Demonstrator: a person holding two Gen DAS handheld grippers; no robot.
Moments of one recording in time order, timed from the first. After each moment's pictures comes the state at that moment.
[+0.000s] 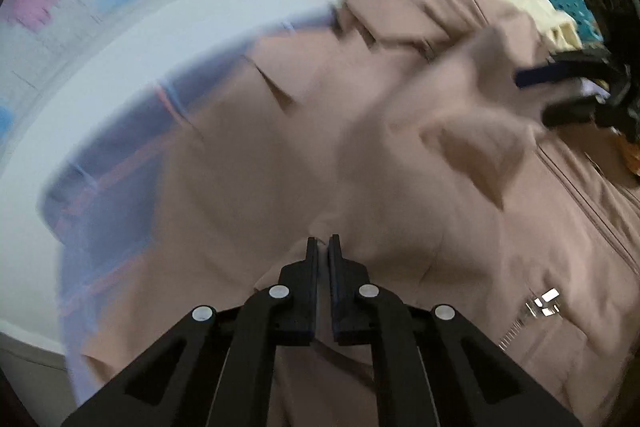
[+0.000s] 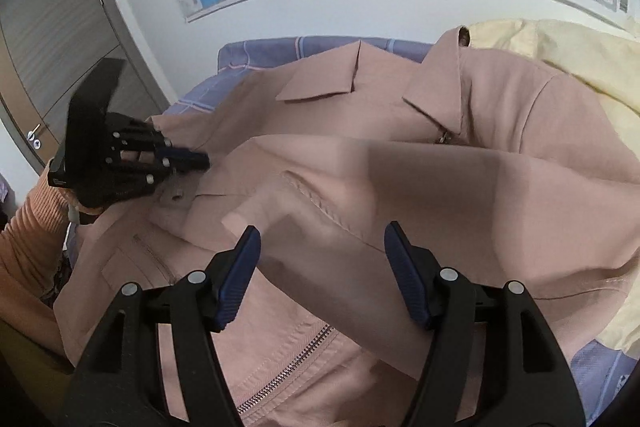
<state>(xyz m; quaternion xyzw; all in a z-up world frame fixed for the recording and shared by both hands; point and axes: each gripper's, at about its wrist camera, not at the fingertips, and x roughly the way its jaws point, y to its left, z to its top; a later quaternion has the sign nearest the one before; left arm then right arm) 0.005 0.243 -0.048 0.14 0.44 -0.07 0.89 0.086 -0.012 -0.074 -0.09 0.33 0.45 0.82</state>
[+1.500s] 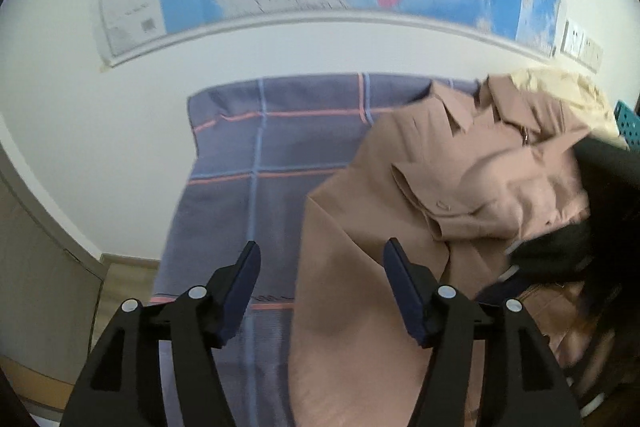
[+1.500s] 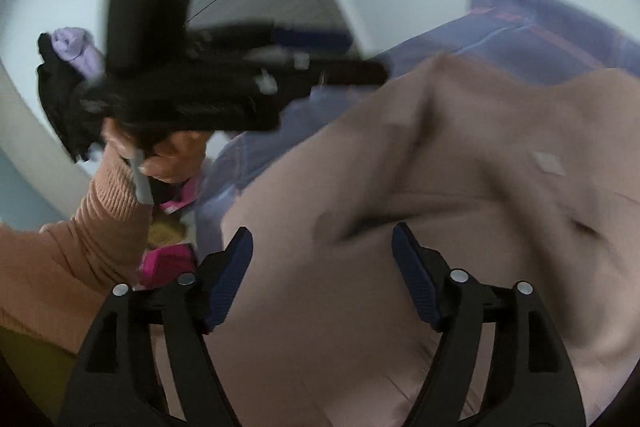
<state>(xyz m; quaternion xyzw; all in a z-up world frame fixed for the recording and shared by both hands) -0.118 0.369 0.002 -0.03 0.39 0.09 0.92 -0.042 0.221 -0.108 -0.18 0.39 0.69 0.58</state>
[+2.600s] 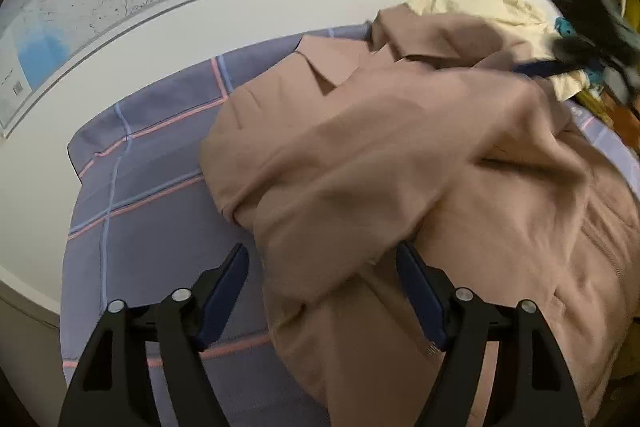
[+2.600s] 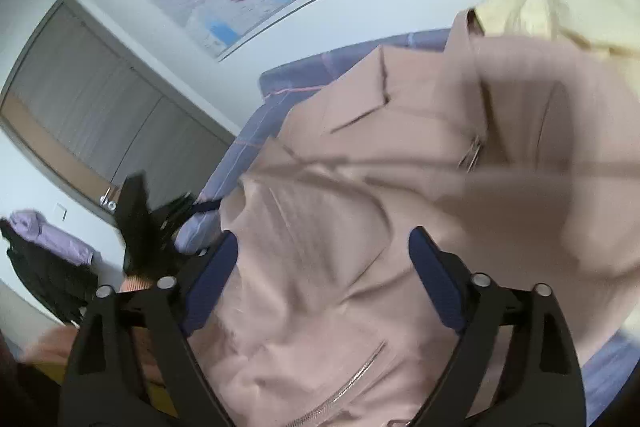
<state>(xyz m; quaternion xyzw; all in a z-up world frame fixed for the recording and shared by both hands) -0.045 0.269 -0.054 0.06 0.43 -0.04 0.90 0.123 -0.019 -0.060 0.04 0.42 0.53 0.73</state>
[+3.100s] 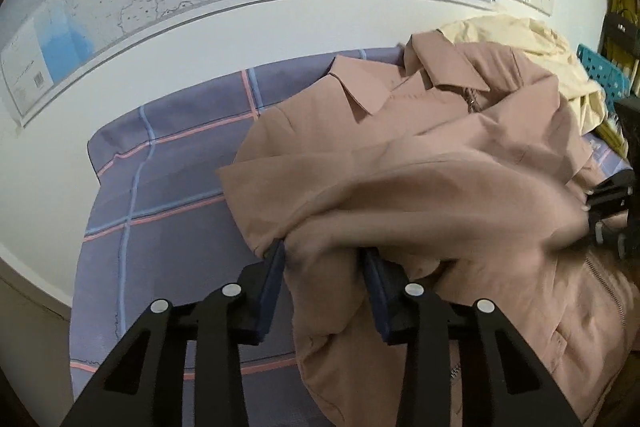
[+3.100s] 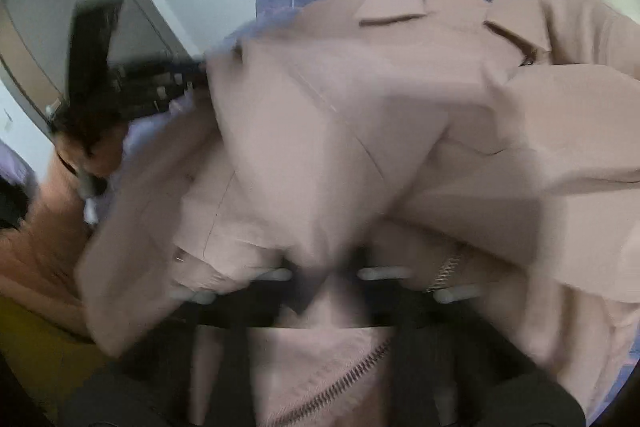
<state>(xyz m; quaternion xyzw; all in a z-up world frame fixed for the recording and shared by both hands) -0.044 0.283 -0.035 0.03 0.41 -0.01 0.91 0.036 0.011 -0.099 -0.09 0.40 0.49 0.77</state>
